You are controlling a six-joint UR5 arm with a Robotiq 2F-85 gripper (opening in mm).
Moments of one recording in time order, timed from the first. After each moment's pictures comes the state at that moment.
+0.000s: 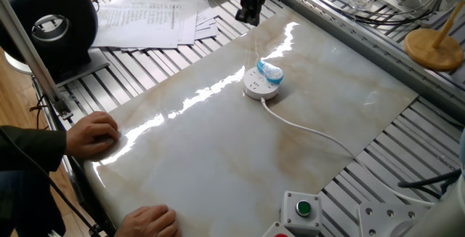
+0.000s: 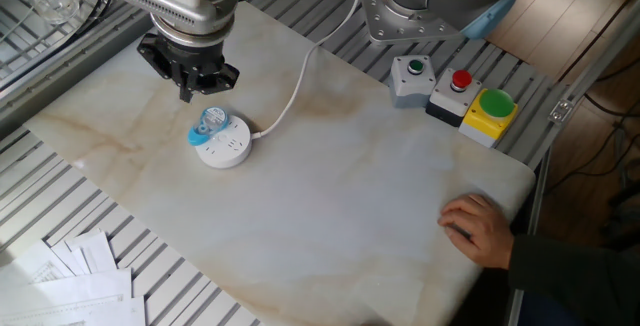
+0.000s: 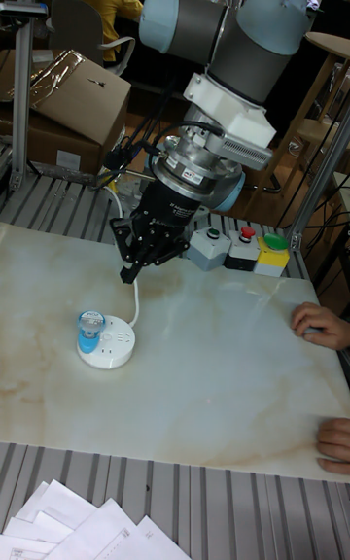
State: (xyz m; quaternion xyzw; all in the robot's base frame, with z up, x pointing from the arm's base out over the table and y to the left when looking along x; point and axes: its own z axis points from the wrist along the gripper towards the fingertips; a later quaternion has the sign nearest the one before) arm 0.569 -0.059 0.196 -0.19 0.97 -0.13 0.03
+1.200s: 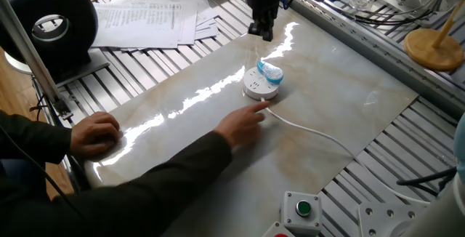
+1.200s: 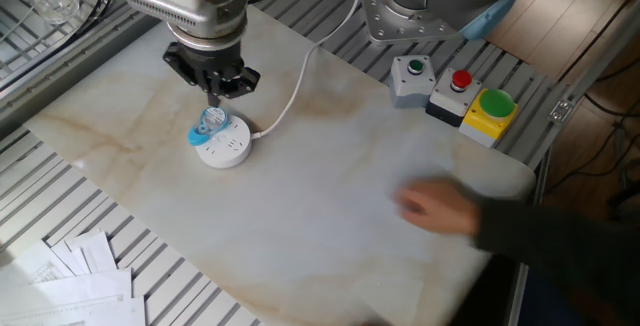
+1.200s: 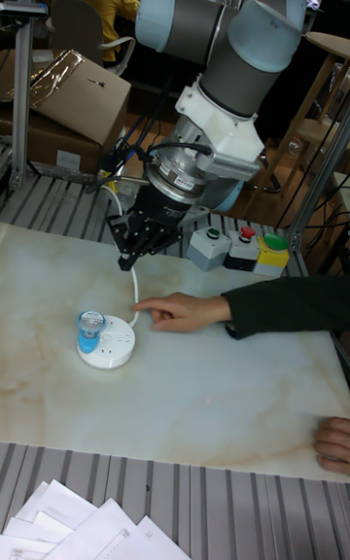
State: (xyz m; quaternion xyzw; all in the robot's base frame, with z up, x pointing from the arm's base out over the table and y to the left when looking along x) arm 0.525 -0.068 0.182 -0.22 0.97 -0.12 -0.05
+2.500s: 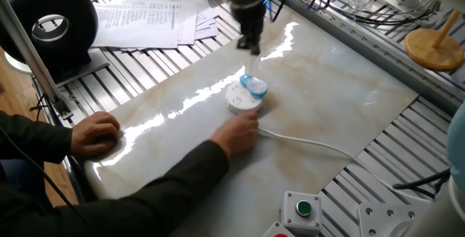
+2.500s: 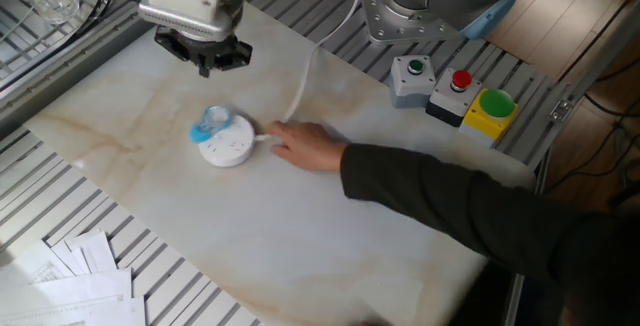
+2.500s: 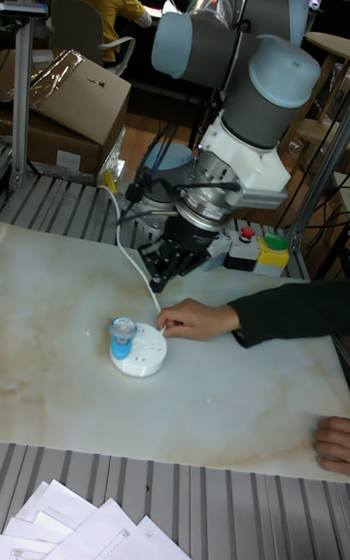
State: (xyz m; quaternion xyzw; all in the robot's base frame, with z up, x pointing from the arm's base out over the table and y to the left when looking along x) arm 0.526 -0.003 0.147 -0.23 0.97 -0.08 -0.05
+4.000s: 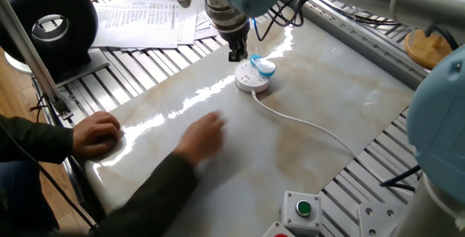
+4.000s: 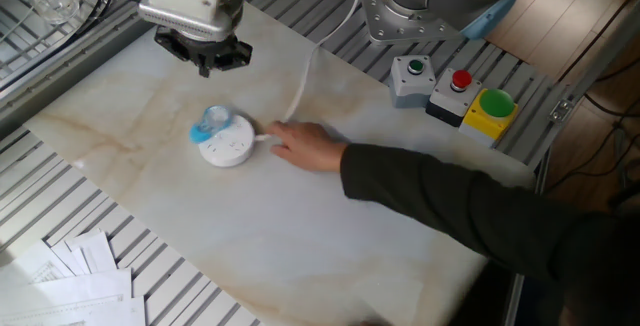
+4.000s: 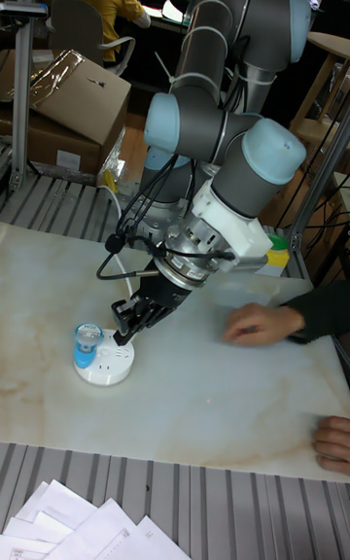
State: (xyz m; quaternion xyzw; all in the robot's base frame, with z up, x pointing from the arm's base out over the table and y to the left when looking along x) arm 0.587 -0.051 0.076 -0.33 0.93 -0.17 -0.03
